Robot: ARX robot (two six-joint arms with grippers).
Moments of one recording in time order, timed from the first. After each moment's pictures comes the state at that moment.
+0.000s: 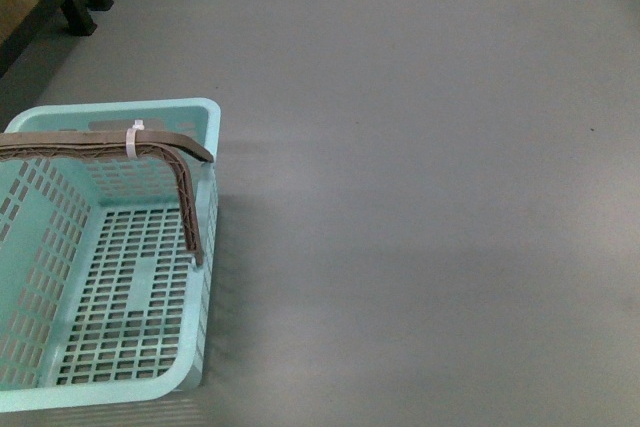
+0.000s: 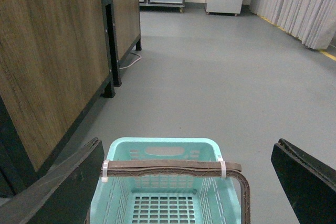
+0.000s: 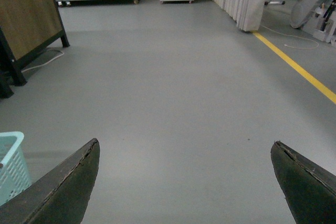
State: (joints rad) left arm 0.00 0.00 0.02 0.00 0.00 -0.01; right arm 0.00 0.00 0.02 0.00 0.00 0.00
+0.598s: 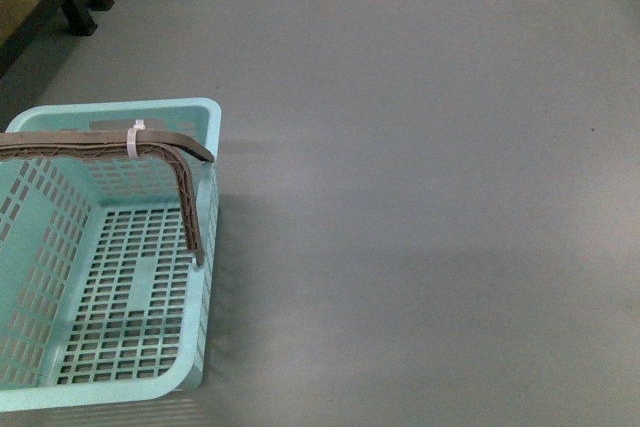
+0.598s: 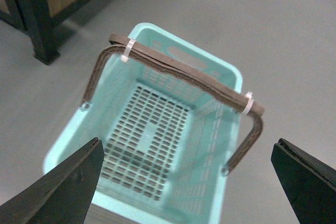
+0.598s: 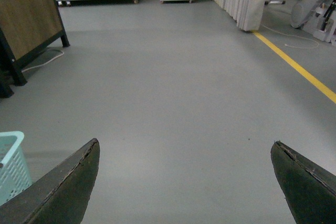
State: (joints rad) left arm 0.04 0.48 0.18 -0.16 -0.10 -0.51; right arm 0.00 0.00 0.02 0.00 0.00 0.00
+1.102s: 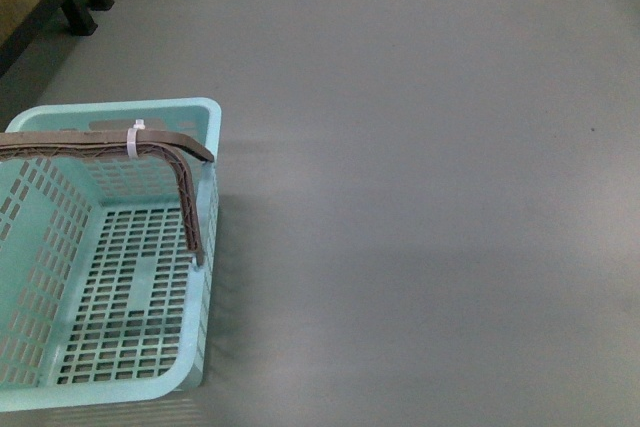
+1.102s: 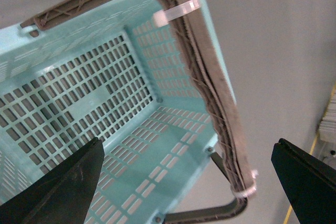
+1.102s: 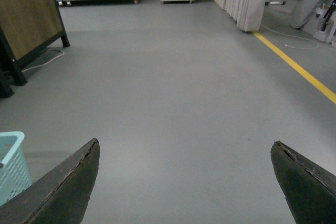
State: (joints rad) left arm 0.21 1.72 0.35 0.71 0.12 -1.09; right arm 0.00 0.00 0.02 0.00 0.00 0.00
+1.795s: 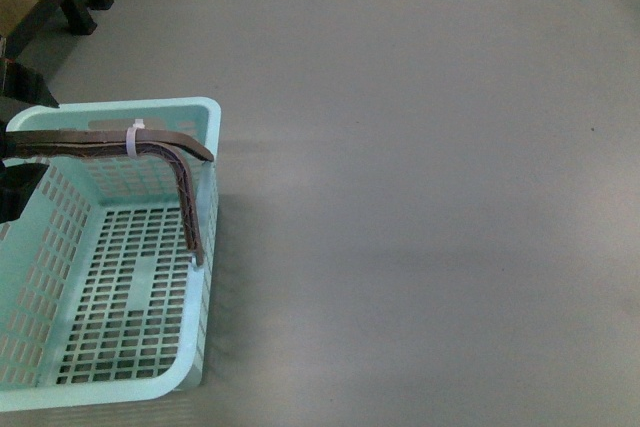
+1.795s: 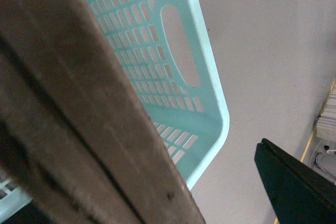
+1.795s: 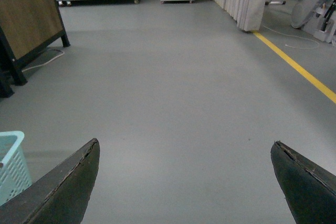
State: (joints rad) left arm 0.08 2.17 0.81 0.73 0.07 -1.22; right arm 0.00 0.00 0.02 0.00 0.00 0.00
